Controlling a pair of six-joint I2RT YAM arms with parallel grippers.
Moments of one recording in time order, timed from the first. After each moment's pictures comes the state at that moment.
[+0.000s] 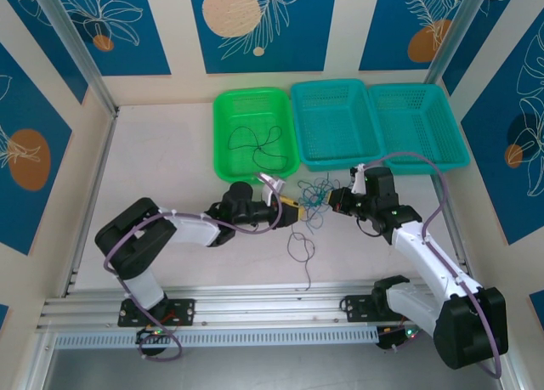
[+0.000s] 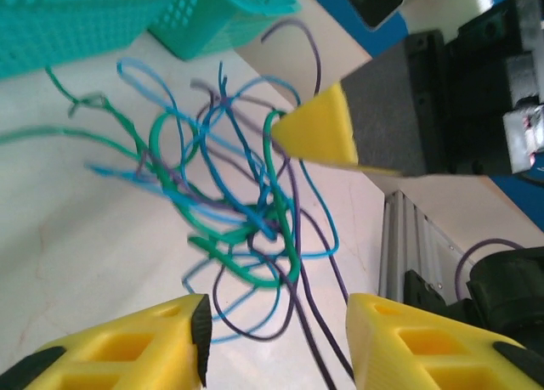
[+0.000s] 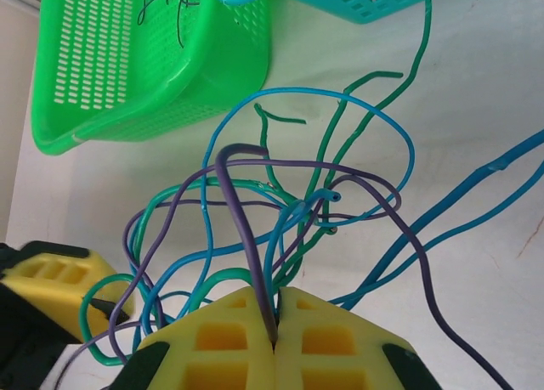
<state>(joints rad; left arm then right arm) -0.83 1.71 0.68 0.79 0.51 -0.57 0.24 1.00 0.60 -0.36 -0.37 0.55</state>
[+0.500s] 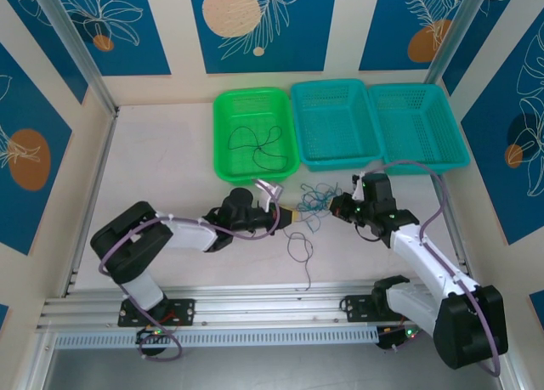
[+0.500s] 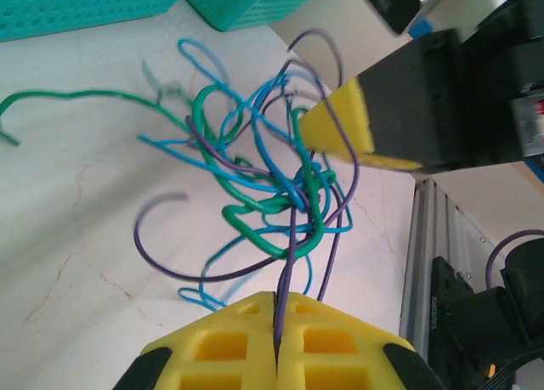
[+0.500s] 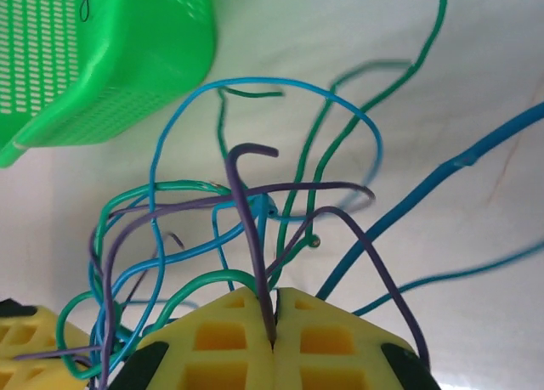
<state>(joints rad) -0.85 1.66 0.62 0.72 0.41 -0.53 0.21 0.98 0.53 -0.37 -0.34 0.67</state>
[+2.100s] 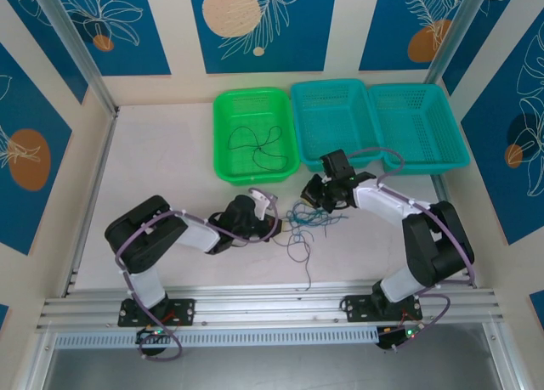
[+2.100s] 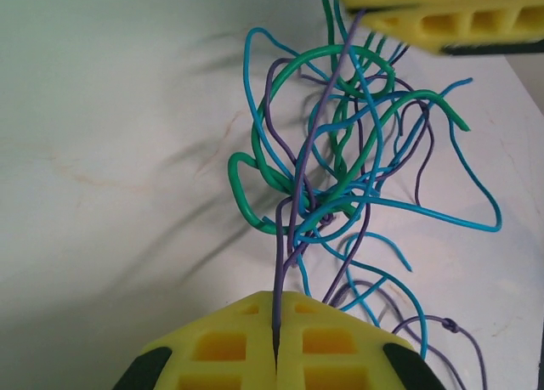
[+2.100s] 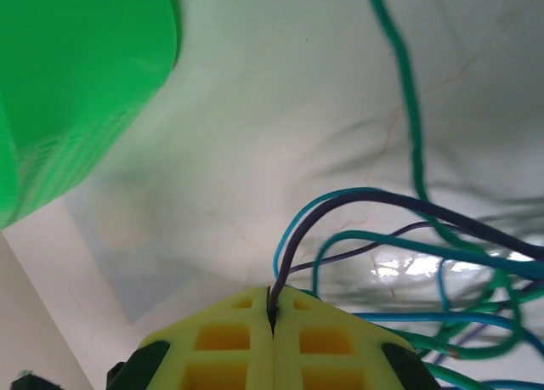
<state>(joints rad) -0.83 1.76 0.58 0.63 0.29 -0.53 0.40 1.50 0.87 -0.38 -0.32 1.05</state>
